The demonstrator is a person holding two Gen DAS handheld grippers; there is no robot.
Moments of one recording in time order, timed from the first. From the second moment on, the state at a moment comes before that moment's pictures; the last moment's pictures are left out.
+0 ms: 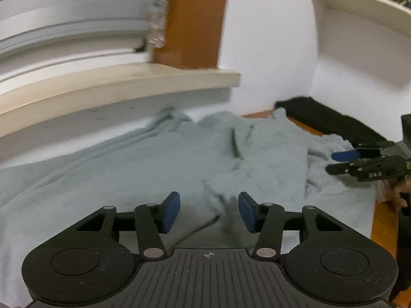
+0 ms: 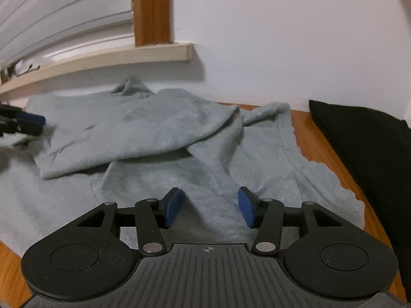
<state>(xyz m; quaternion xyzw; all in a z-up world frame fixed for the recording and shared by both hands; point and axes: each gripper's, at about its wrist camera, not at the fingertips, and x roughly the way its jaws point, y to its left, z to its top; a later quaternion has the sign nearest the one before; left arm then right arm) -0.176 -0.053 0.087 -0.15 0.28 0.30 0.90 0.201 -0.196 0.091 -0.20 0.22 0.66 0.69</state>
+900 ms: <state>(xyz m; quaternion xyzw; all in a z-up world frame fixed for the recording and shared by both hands) -0.238 -0.106 0.167 0.07 0.19 0.35 0.91 0.203 -0.210 0.090 -0.15 0.20 0.65 0.72</state>
